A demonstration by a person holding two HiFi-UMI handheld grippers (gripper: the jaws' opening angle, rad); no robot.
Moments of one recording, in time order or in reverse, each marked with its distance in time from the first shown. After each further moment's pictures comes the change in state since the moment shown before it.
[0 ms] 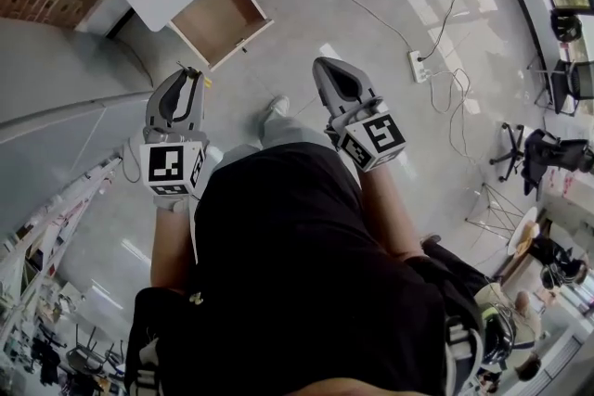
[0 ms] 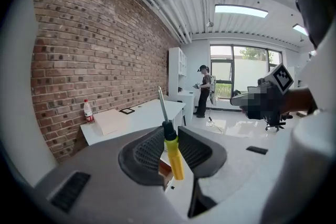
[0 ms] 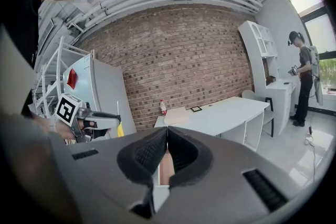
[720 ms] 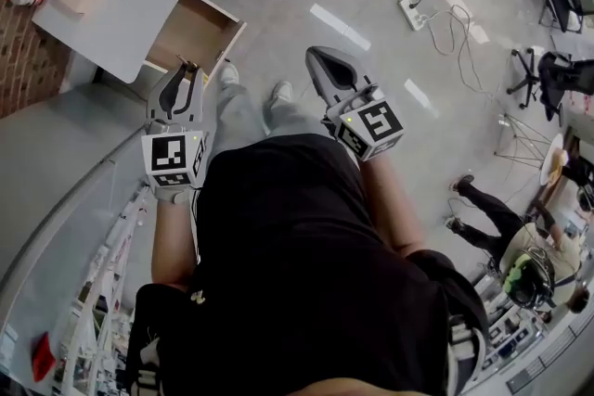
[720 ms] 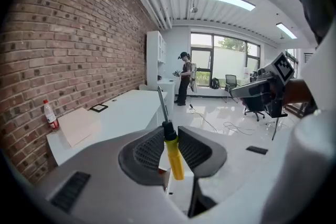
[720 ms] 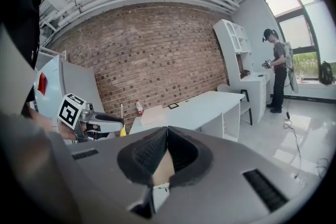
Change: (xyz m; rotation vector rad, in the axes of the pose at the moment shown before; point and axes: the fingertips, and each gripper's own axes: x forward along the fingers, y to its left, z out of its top) left arm 0.146 -0.008 -0.002 0.111 0.143 -0.255; right arm 0.025 -0.091 -0.013 0.130 0.012 -0.220
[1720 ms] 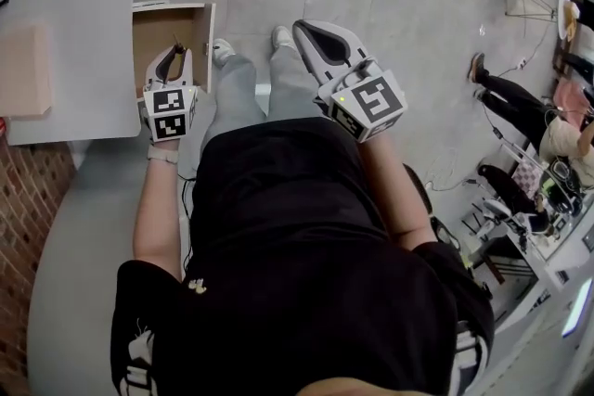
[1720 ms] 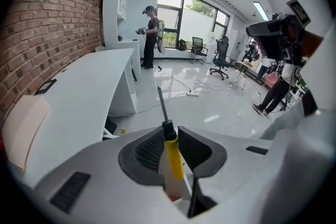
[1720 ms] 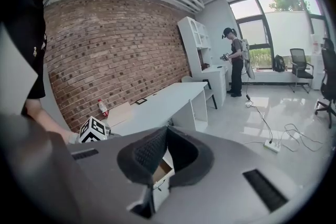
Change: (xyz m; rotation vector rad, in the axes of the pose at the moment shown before) left arm 0.166 0.045 -0.152 0.221 0.433 -0.410; right arm 0.044 -0.027 -0.052 0.209 0.055 -0.411
